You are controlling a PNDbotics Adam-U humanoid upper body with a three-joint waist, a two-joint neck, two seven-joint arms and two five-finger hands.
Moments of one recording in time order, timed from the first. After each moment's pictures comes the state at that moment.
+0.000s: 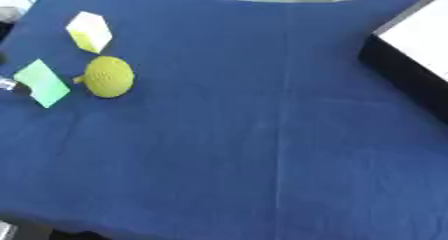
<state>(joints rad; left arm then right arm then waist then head) -0.94 0.76 -0.07 -0.74 -0.71 0.17 -0.66 0.00 -0.56 -0.61 -1.79 -0.41 -0.01 0.24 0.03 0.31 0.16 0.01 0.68</state>
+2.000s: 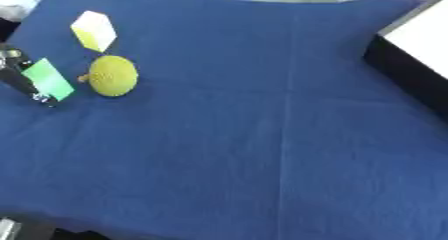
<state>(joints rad) -0.99 0.68 -0.08 -0.67 -0.89 0.21 -0.63 0.00 -0.55 -0.59 -1.78 -0.37 -0.01 0.27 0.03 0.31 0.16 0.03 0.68</state>
